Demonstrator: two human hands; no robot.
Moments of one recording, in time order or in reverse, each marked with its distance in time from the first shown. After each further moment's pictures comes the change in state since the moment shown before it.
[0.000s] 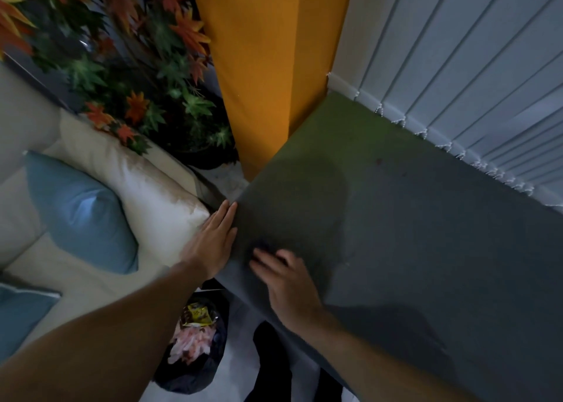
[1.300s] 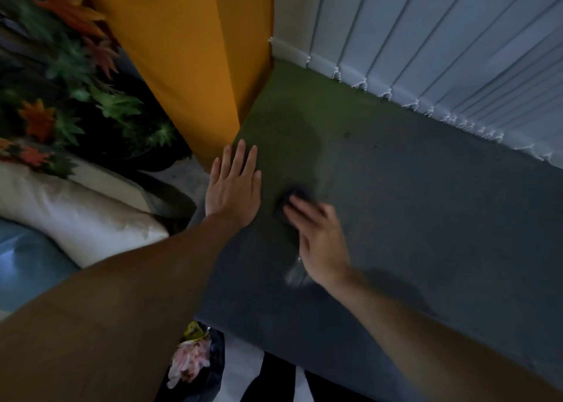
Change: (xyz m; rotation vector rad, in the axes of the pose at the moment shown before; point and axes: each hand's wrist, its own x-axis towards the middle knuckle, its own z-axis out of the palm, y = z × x) left_hand 0.143 0.093 0.012 0.197 0.088 0.178; right_hand 0.036 0.095 -0.043 -0.076 0.187 0.312
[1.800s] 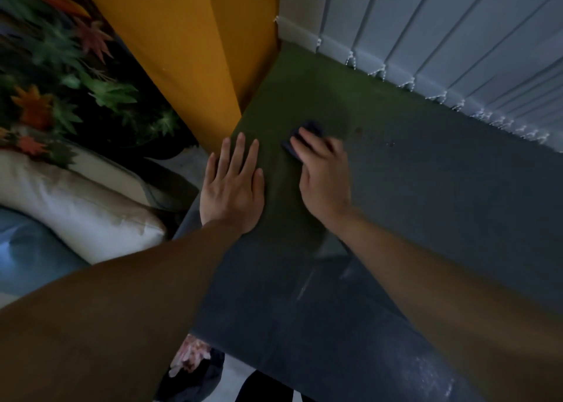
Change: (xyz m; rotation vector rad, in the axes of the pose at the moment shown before) left_hand 0.005 0.010 0.012 0.071 0.112 -0.050; right_hand 0.111 0.042 0.007 -0.064 0.059 0.082
